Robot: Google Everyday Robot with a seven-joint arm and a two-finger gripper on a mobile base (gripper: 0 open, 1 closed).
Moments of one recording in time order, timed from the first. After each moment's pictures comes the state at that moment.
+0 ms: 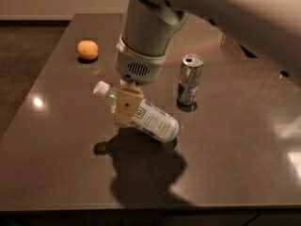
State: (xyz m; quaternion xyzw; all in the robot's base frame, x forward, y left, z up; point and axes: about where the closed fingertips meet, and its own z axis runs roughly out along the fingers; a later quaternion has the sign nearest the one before) arm 0.448 0.035 0.919 -0.66 0.74 0.10 0.13
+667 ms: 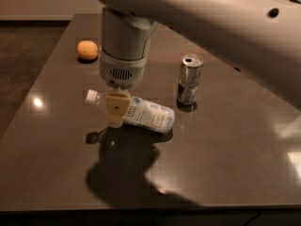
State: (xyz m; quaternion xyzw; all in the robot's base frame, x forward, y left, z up) arm 0.455 0.056 0.899 -0.69 0.71 0.07 0.08
